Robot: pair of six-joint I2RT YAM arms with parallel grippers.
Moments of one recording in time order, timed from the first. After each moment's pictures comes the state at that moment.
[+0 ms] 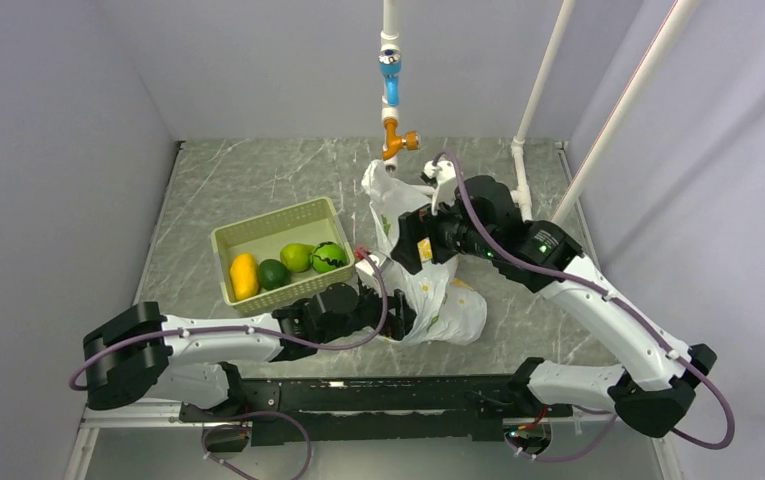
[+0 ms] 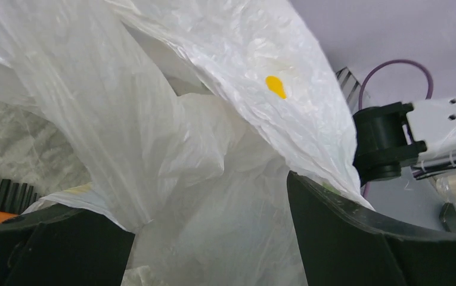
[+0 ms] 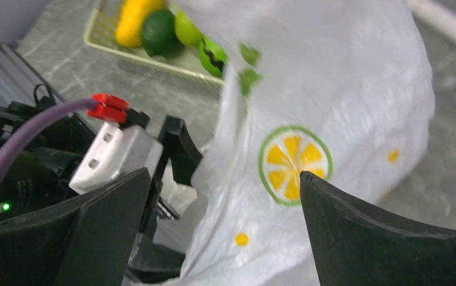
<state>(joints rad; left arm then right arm) -1.18 1.27 0.57 0.47 -0.12 -0.62 0.80 1.14 1.35 -0.71 -0.08 0.23</state>
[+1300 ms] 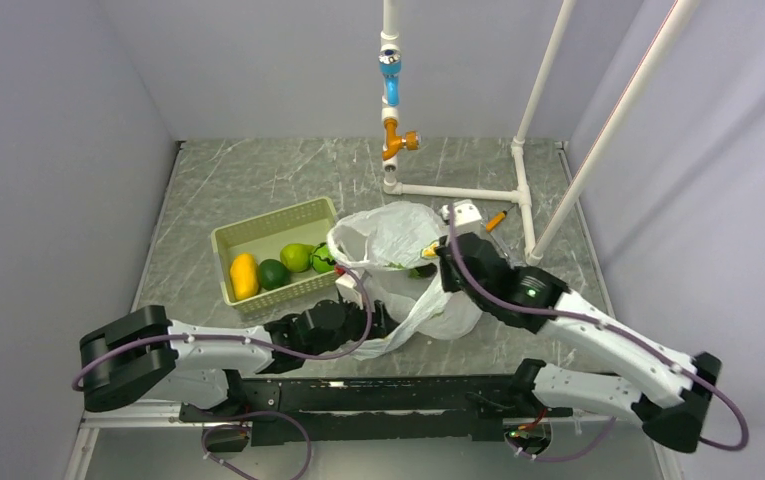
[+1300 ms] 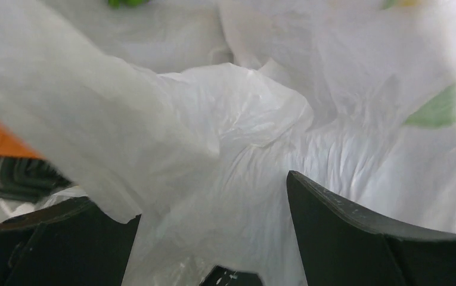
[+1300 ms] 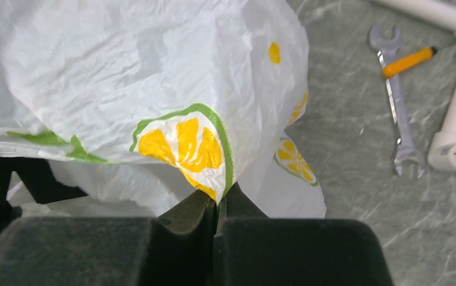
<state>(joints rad) -1.18 1.27 0.37 0.59 -0.16 -0.73 0.94 1.01 0.96 -0.66 0.49 0.40</state>
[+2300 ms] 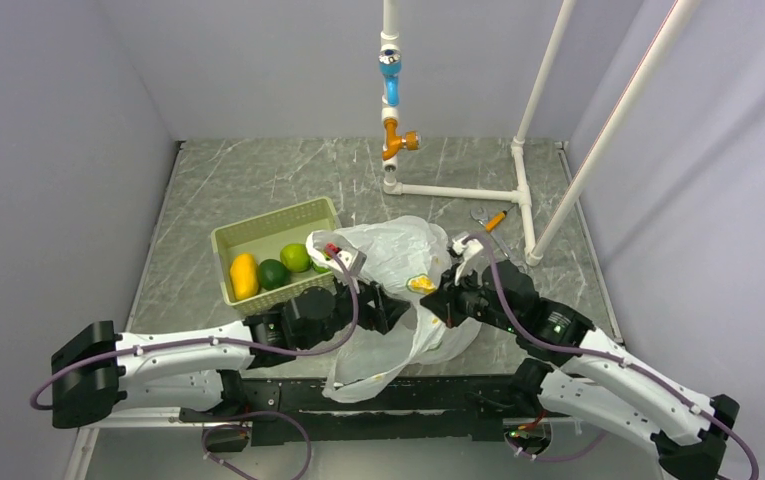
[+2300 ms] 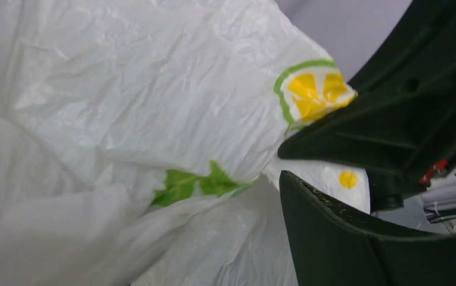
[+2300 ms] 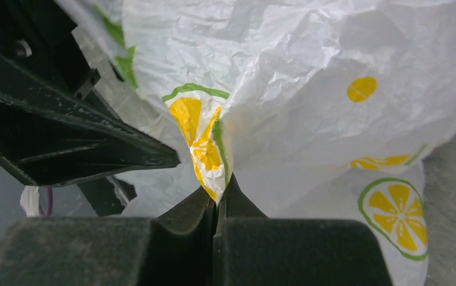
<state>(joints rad) -1.20 1.07 0.56 0.29 -0.32 -0.62 0.89 0.68 0.66 -0.43 -0.06 0.37</state>
